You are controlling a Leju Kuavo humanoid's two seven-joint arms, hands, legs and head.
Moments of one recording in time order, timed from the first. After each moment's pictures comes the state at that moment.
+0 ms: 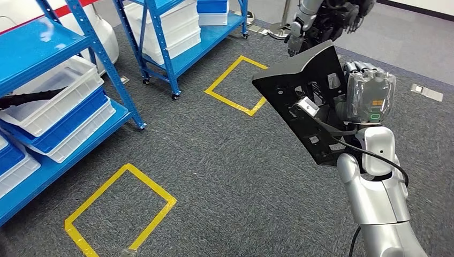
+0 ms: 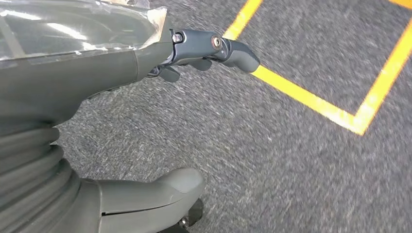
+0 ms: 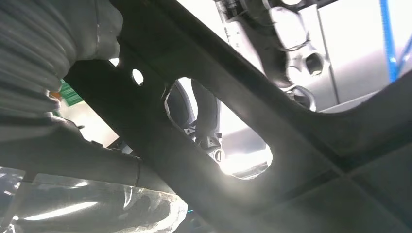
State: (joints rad) left arm -0.13 -0.19 0.76 -0.21 -0.54 0.43 -0.54; right arm -0.58 -0.18 0.27 -1.43 1.34 -0.37 -0.01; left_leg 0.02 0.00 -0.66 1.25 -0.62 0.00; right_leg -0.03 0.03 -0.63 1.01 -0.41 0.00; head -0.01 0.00
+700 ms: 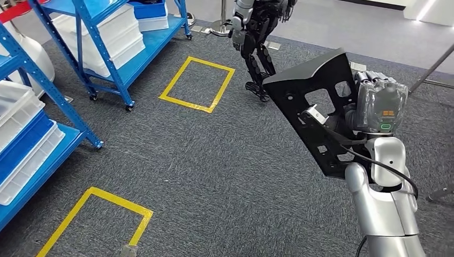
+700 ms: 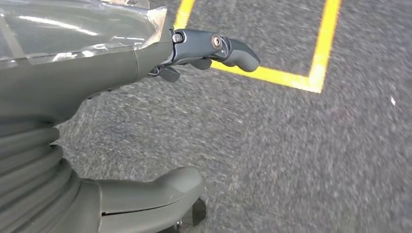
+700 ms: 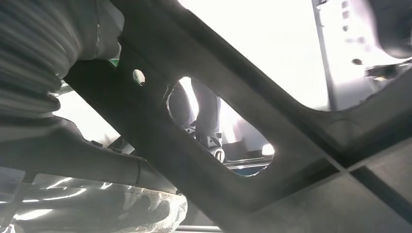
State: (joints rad) left arm -0.14 -0.20 0.76 -0.21 -0.55 0.40 -0.55; right arm -0.54 -0.19 0.23 -1.45 1.36 -0.36 -0.01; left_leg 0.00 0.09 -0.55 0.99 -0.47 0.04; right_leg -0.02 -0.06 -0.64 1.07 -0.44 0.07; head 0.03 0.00
